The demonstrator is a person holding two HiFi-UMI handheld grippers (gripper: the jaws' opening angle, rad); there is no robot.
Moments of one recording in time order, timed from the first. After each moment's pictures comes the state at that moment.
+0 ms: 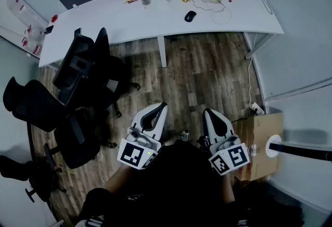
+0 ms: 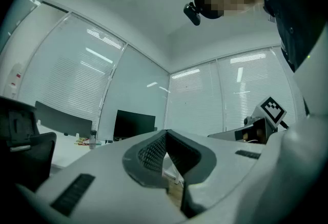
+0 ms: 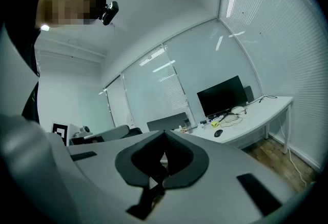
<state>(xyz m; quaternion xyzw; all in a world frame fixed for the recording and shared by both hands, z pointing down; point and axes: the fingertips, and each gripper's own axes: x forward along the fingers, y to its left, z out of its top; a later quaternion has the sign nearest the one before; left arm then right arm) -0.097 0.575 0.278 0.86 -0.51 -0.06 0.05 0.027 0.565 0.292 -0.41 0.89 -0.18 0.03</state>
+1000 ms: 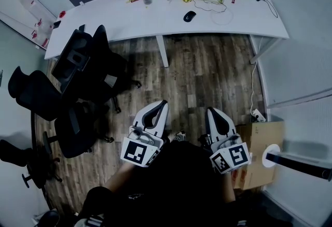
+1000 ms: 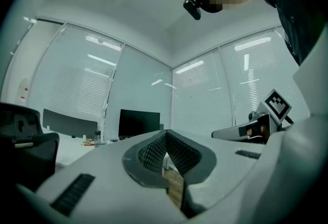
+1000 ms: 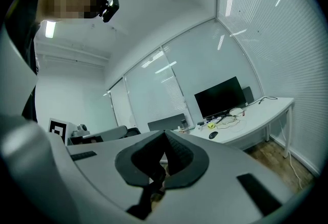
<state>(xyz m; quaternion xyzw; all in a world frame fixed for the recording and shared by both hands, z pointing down) -0.006 0.563 0.290 0.83 -0.55 -0.02 0.03 0.125 0.545 0.303 -0.39 0.90 -0.18 0.03</state>
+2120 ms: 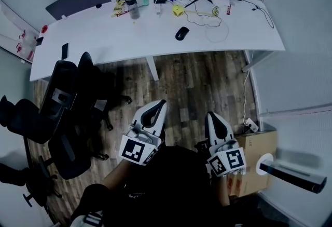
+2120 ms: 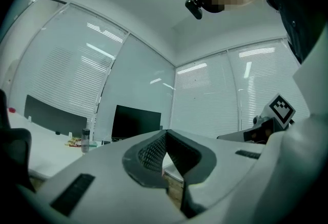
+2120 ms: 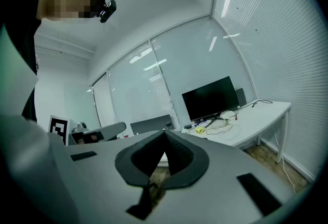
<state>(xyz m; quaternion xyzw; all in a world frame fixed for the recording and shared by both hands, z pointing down) -0.052 0.374 0.304 0.85 -0.51 -0.05 0.06 0.092 0.378 0.322 -0.45 0.87 -0.18 0.01</state>
